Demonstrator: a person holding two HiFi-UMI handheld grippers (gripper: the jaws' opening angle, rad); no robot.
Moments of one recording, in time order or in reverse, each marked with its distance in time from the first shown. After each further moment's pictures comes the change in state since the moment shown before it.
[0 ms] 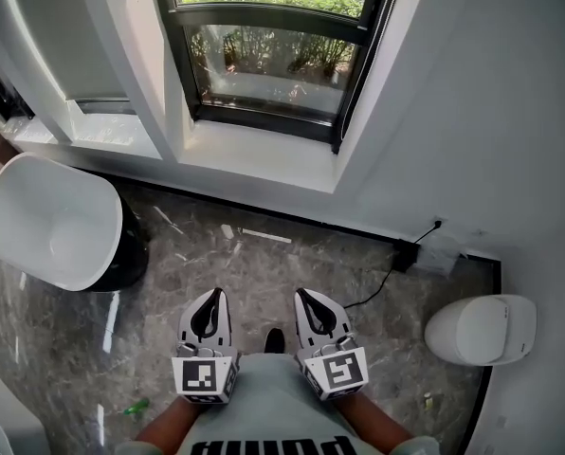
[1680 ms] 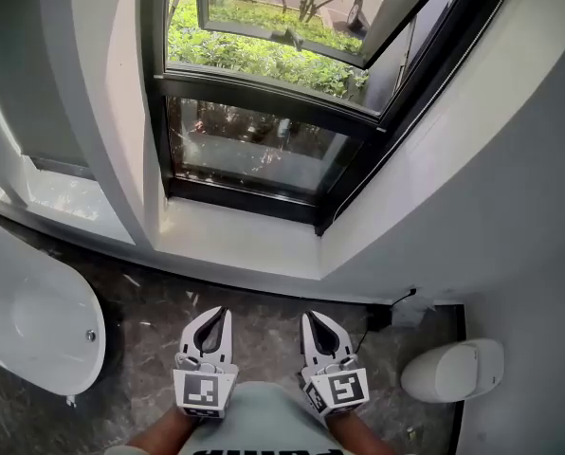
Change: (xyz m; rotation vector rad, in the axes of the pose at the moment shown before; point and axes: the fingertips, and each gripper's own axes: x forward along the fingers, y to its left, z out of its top) left arm 0.254 0.192 0.111 0.002 -0.090 -0.239; right arm 0.291 -0.053 0.095 -0.053 -0.020 -0.211
